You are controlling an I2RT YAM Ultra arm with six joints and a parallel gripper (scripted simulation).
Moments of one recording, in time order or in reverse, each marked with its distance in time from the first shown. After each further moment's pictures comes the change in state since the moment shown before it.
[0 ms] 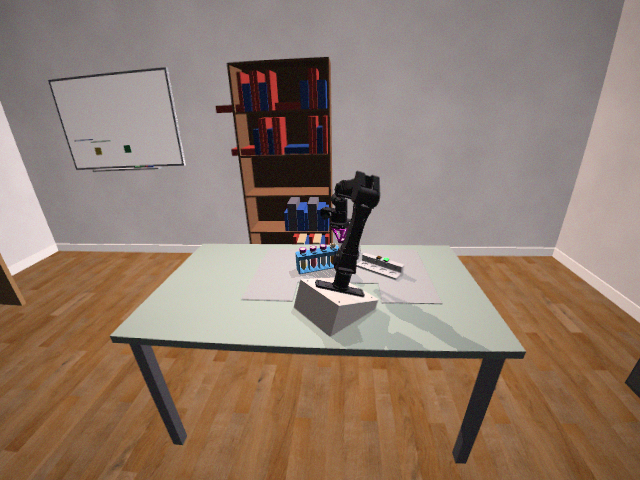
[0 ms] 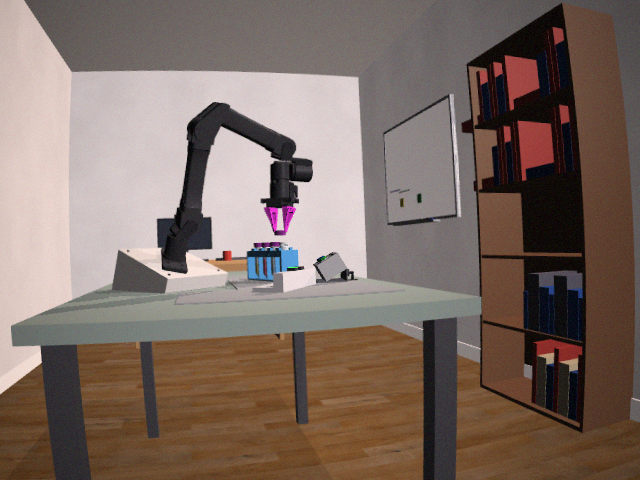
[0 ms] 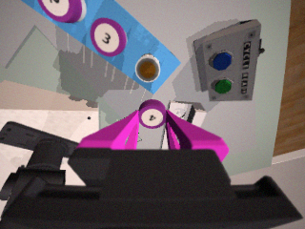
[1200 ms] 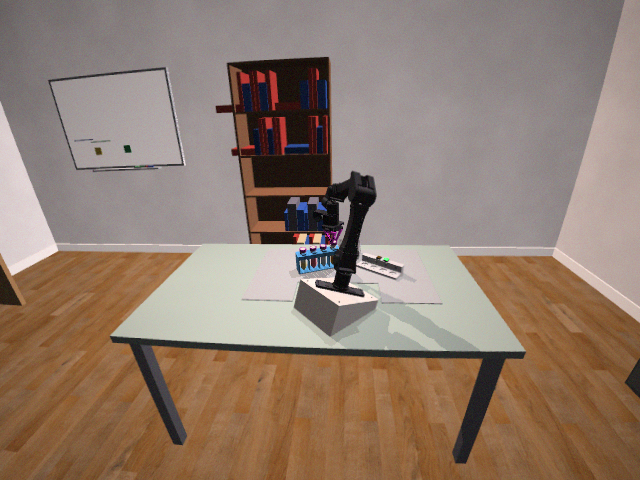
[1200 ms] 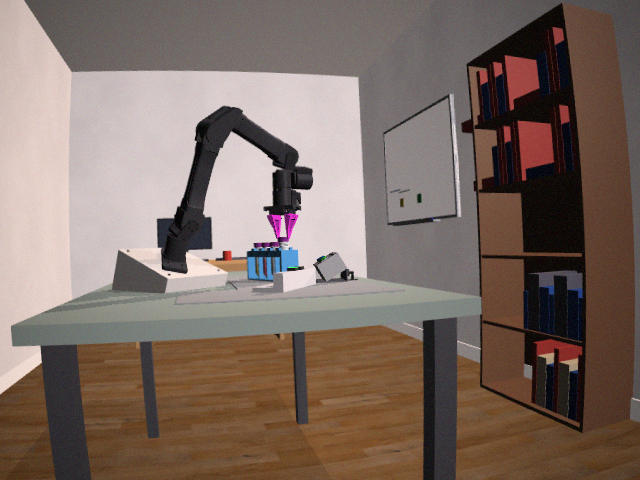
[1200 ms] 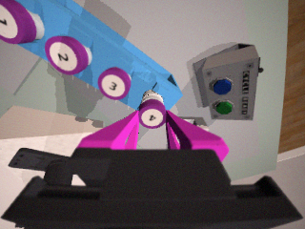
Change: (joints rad) arm 0.097 0.113 0.011 0.085 0.024 0.147
